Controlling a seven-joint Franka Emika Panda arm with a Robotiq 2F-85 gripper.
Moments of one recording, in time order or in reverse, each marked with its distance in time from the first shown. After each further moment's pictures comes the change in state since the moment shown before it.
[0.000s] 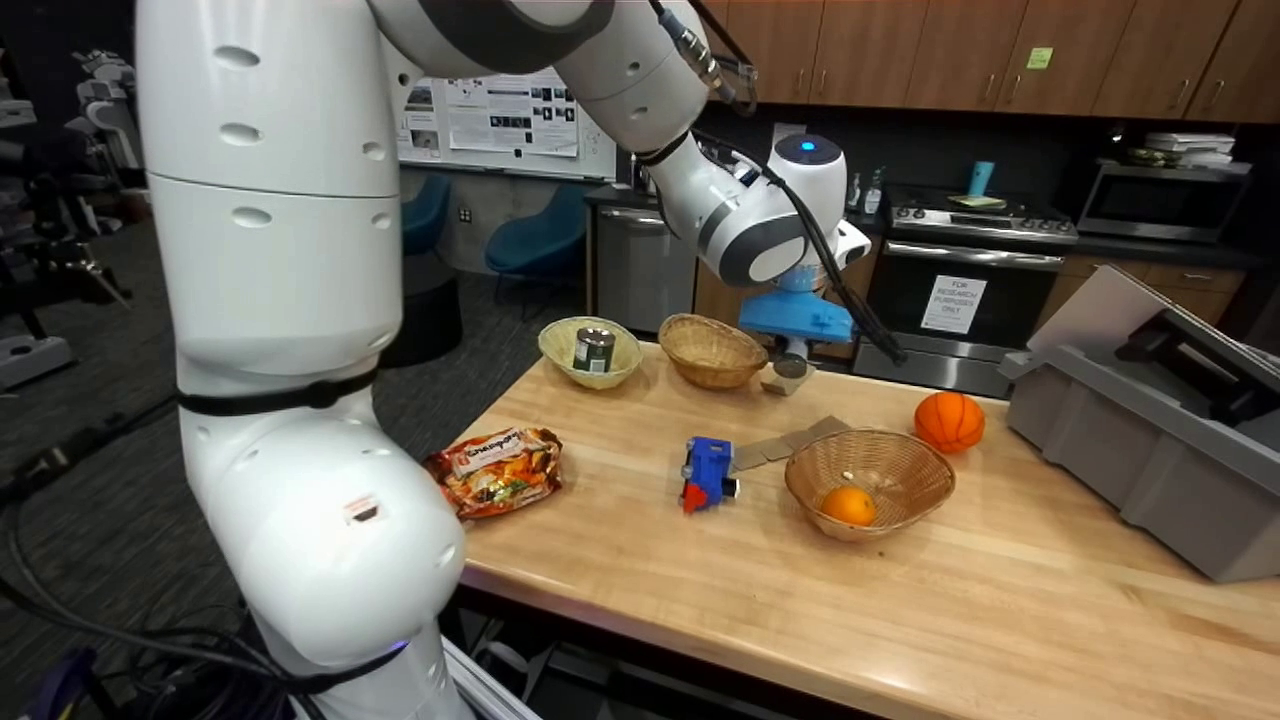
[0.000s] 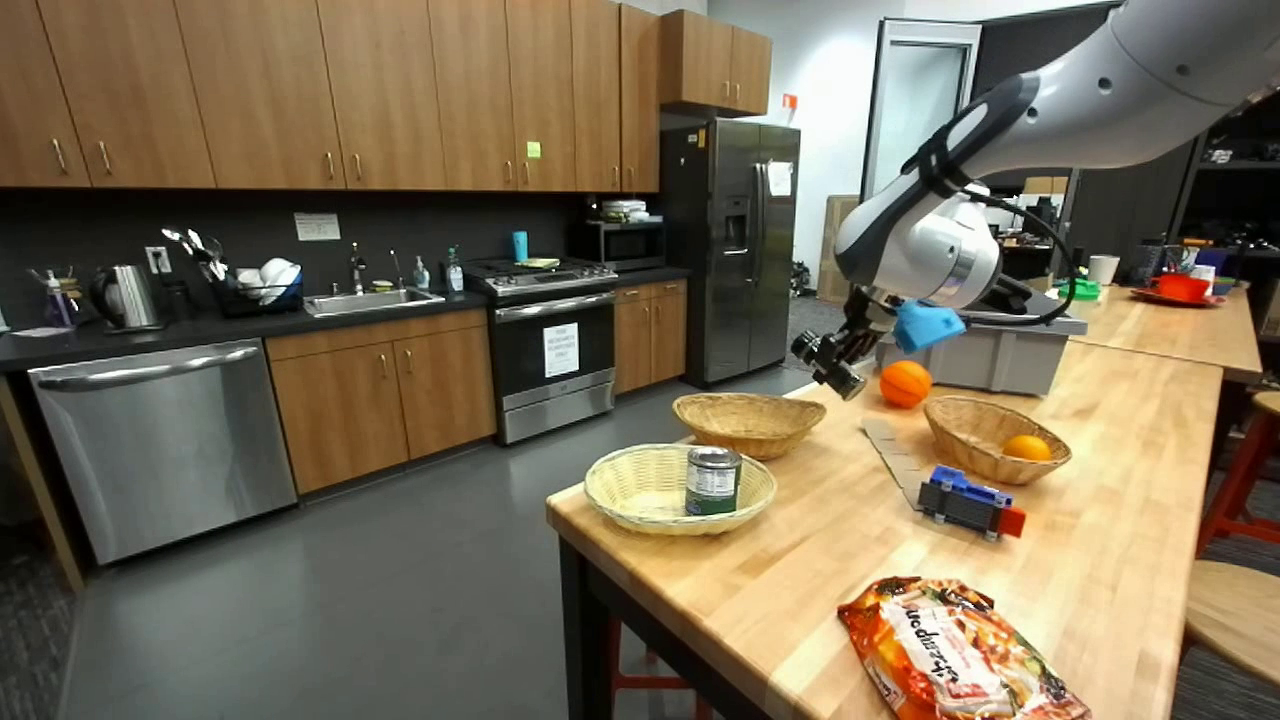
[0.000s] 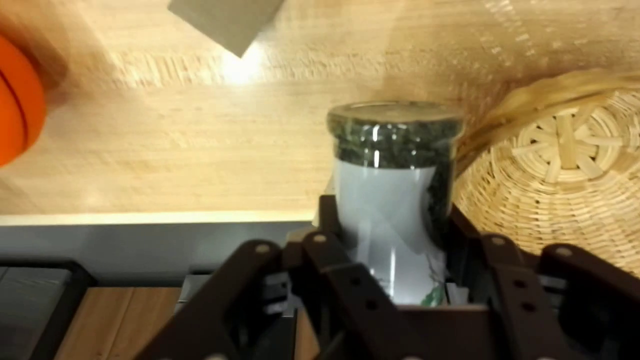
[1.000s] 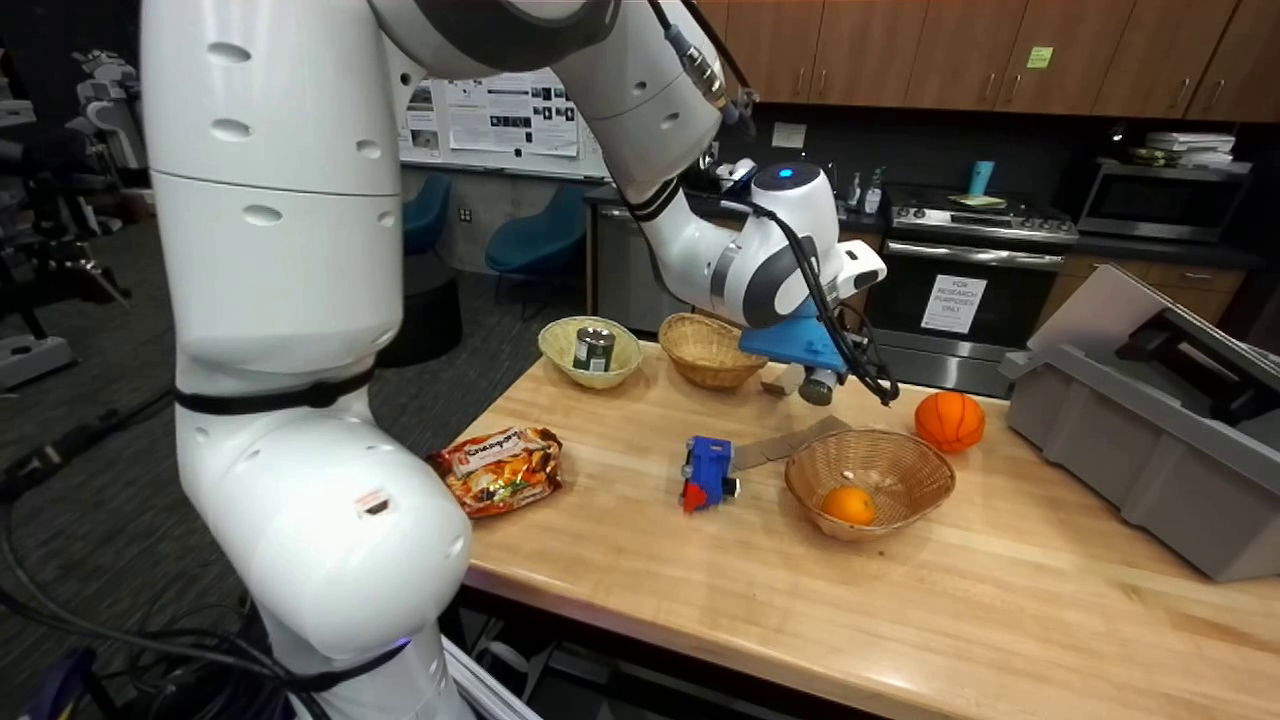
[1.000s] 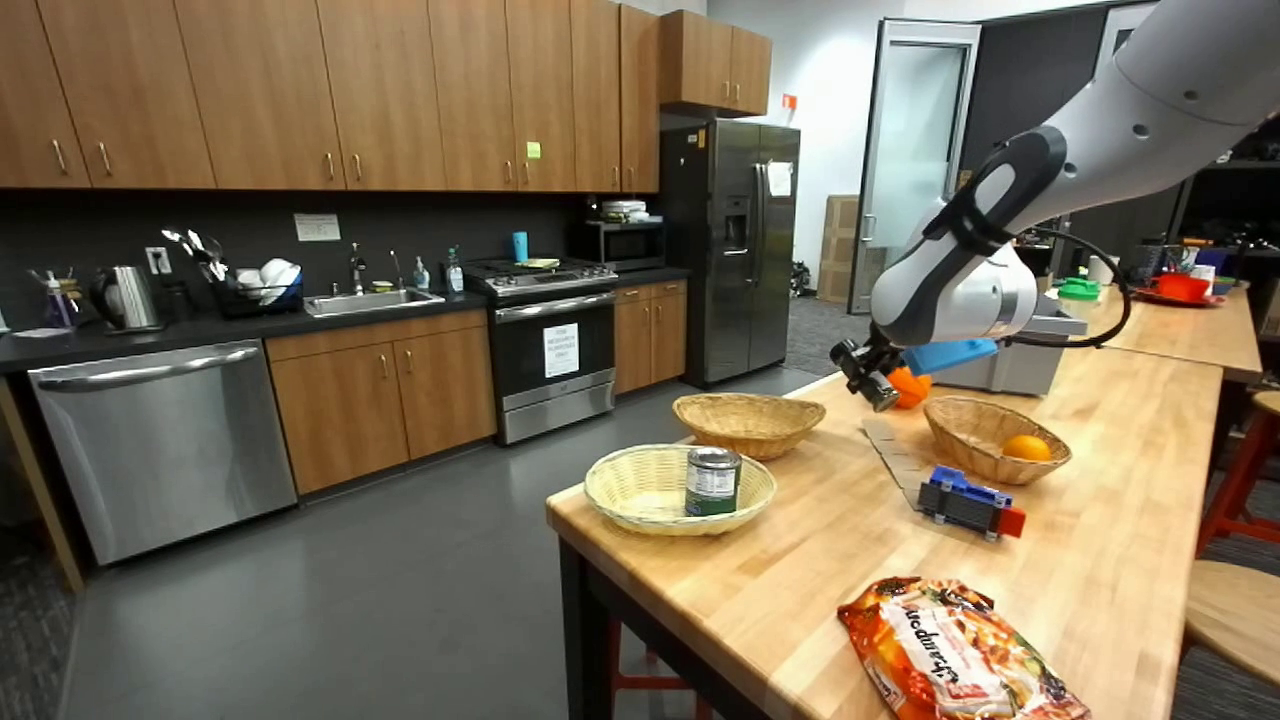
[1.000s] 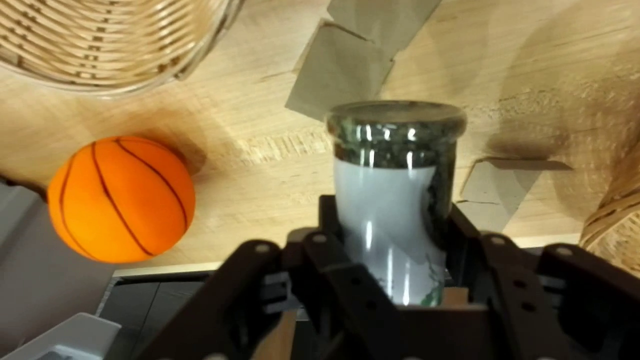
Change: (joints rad) arm 0.063 0.011 -0.147 -0.098 -0.400 0.198 0.531
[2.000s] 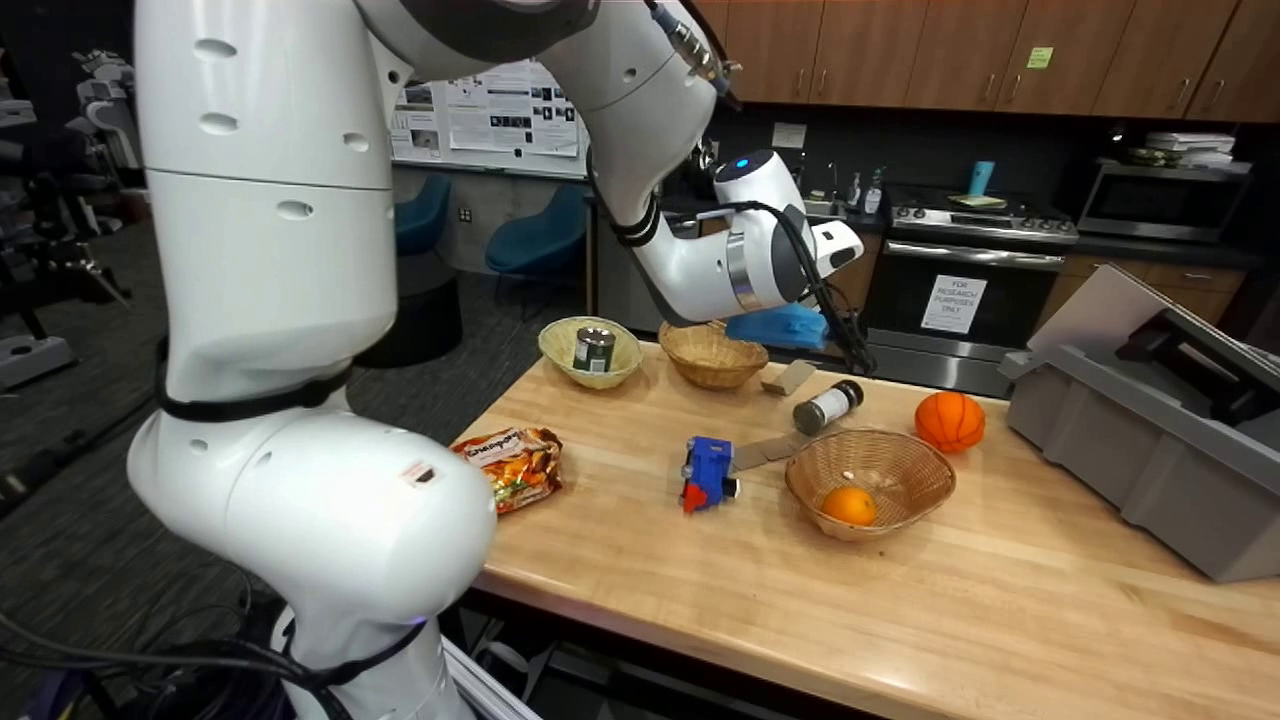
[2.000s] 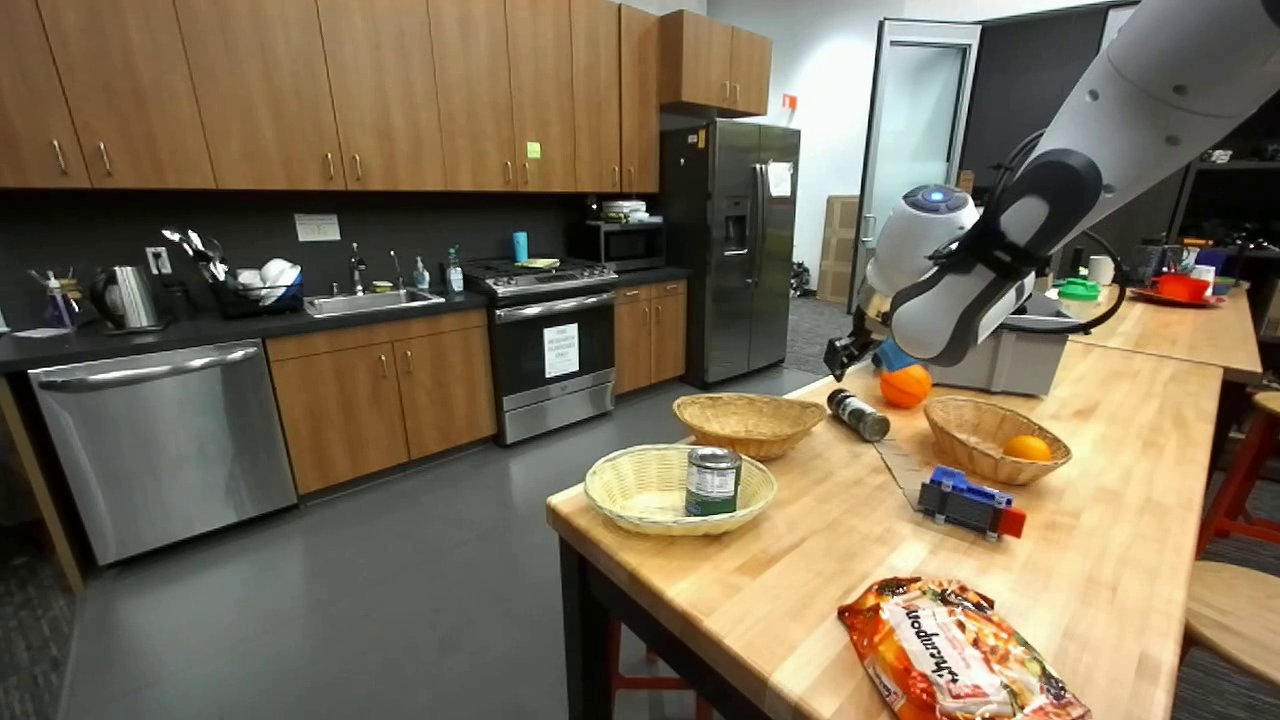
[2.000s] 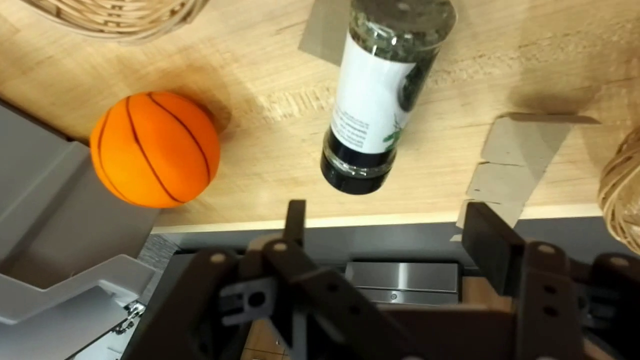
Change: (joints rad) arm 0.292 0.007 -0.304 0.036 -0.518 0.000 0.545
